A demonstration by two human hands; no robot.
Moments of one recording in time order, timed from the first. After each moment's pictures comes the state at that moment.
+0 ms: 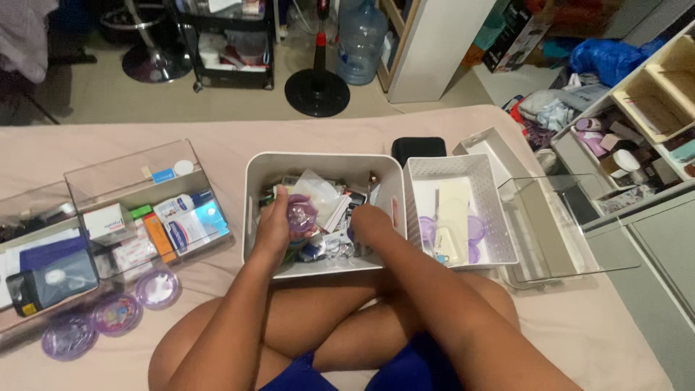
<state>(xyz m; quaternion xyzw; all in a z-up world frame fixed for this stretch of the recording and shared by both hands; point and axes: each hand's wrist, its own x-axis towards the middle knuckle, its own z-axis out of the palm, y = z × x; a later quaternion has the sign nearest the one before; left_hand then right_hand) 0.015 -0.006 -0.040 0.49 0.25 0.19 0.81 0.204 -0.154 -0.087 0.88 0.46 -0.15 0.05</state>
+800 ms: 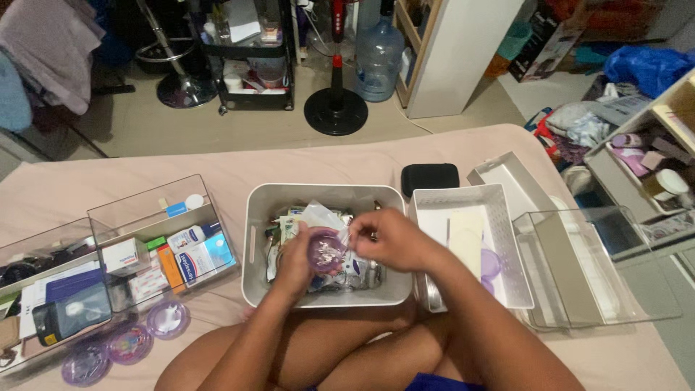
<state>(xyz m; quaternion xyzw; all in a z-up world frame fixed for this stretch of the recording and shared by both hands) 0.039 -0.035 -0.030 0.49 0.19 0.18 0.83 0.192 -0.188 0.103 0.69 0.52 -0.32 -0.40</state>
